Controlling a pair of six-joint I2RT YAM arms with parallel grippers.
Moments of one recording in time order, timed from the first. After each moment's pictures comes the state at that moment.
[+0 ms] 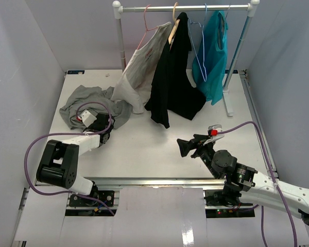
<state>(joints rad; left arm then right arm) -0.24 1.47 0.62 -0.02 -0.59 -0.96 1.19 0.52 0.38 0.06 0.67 0.36</state>
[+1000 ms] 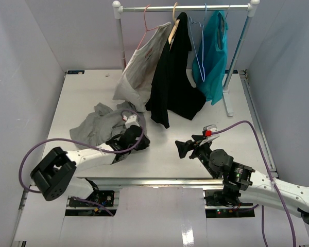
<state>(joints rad) -0.76 1.31 0.58 0.11 -0.26 -0.88 1.19 0.55 0.38 0.07 0.64 0.31</state>
